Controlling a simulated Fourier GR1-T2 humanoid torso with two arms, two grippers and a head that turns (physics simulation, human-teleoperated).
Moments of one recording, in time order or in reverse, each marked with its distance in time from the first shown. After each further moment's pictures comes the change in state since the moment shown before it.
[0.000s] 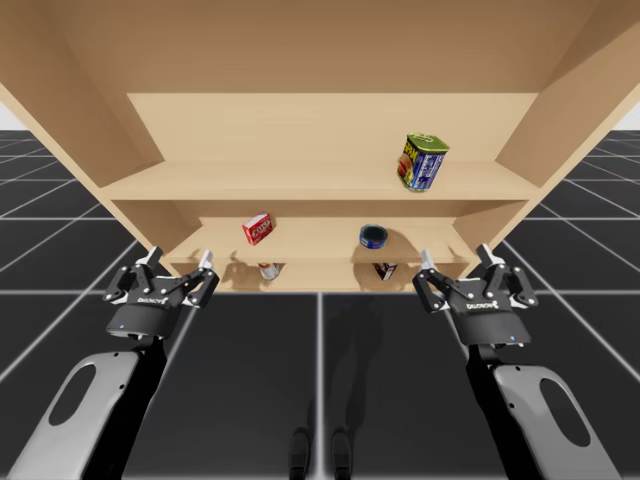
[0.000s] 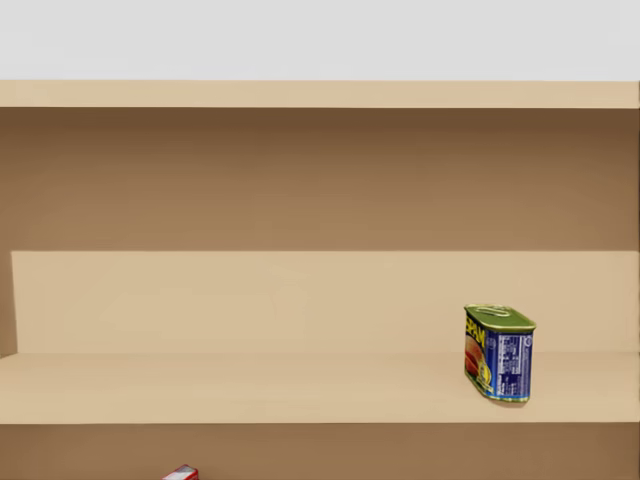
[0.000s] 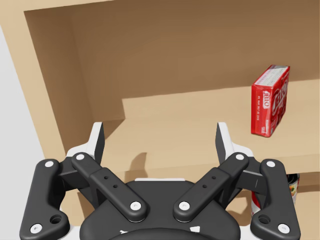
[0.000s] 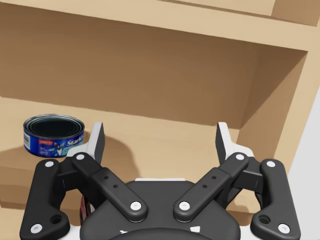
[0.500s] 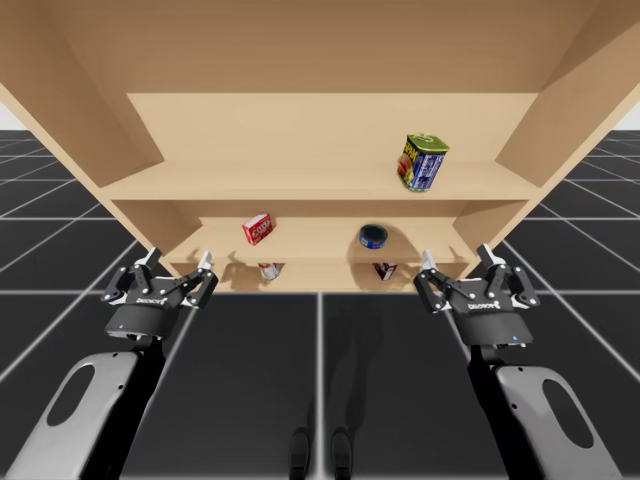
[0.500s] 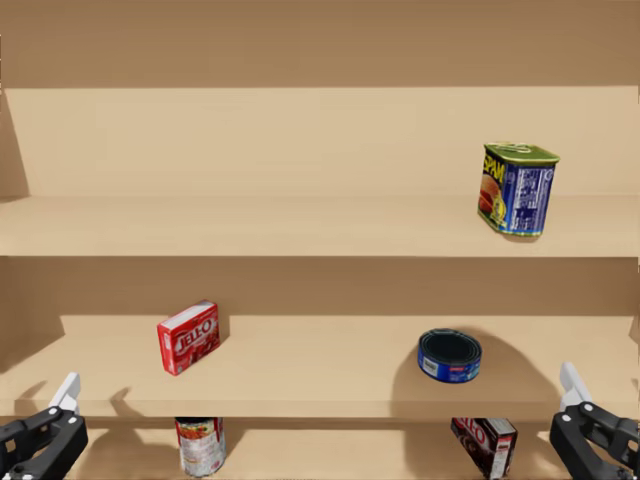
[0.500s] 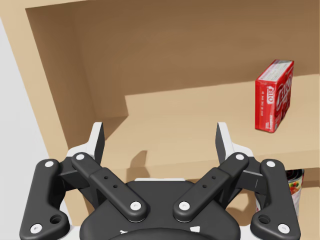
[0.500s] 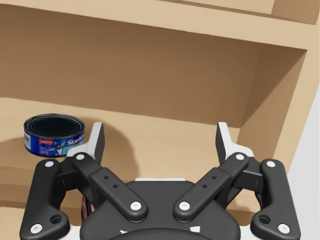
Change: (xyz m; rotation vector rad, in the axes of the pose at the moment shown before) left arm -0.001 0.002 0.001 0.003 0.012 -0.014; right arm 0.001 -0.002 0.000 0.005 0.006 -0.009
